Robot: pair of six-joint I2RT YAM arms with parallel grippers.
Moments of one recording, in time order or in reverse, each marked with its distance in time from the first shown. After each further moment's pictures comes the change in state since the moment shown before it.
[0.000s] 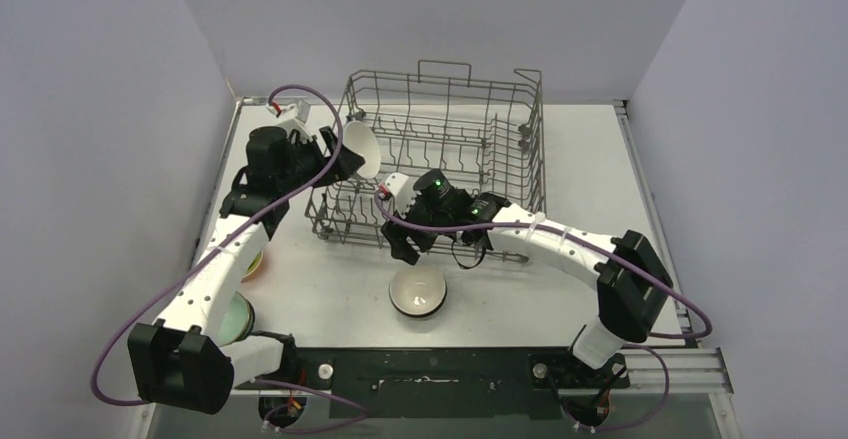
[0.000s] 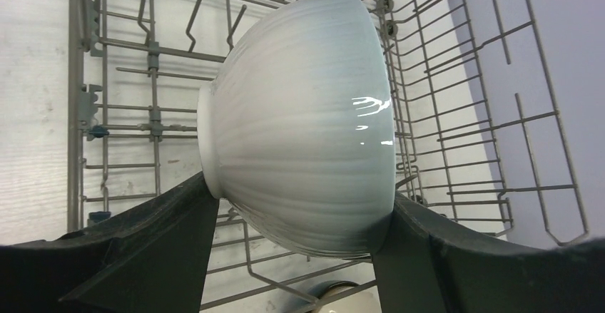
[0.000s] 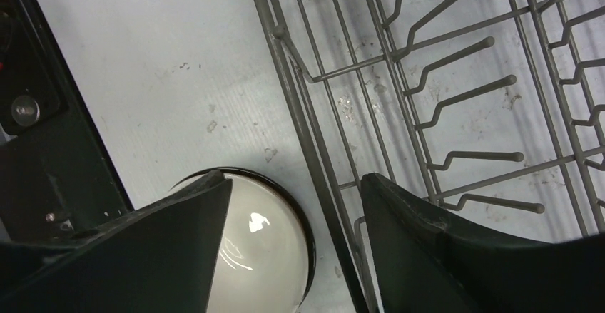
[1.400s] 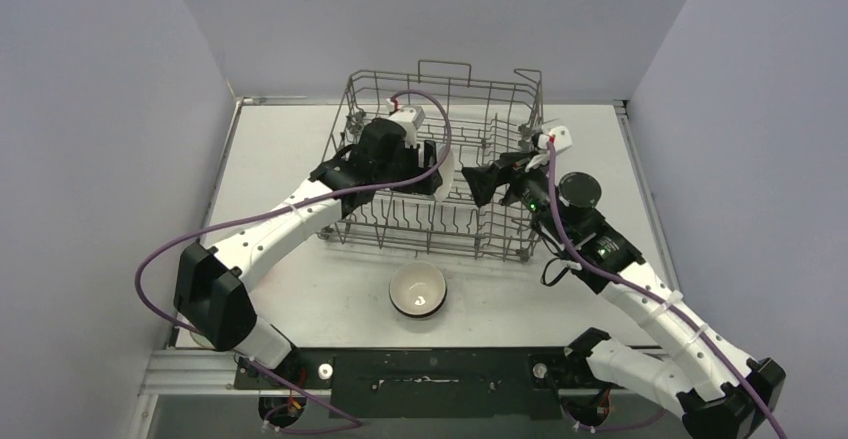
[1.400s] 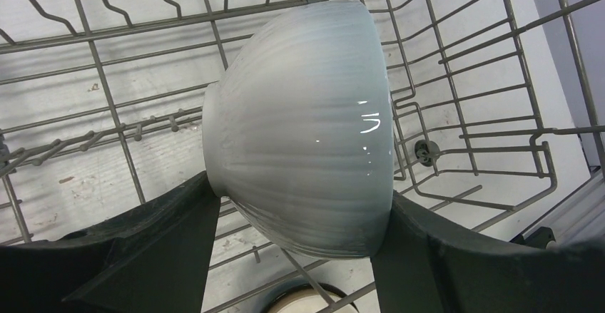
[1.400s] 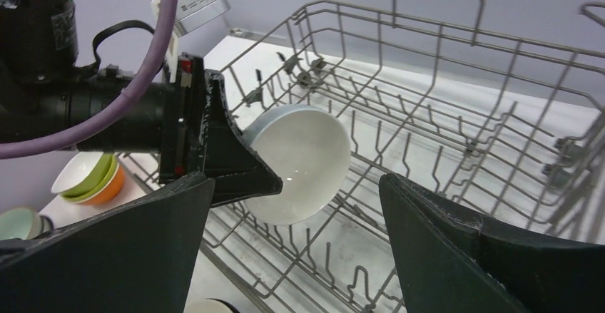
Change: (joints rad) left arm -0.480 0.338 0.333 -0.196 -0.315 0.111; right arm -0.294 -0.676 -0.315 0.382 0.249 0.294
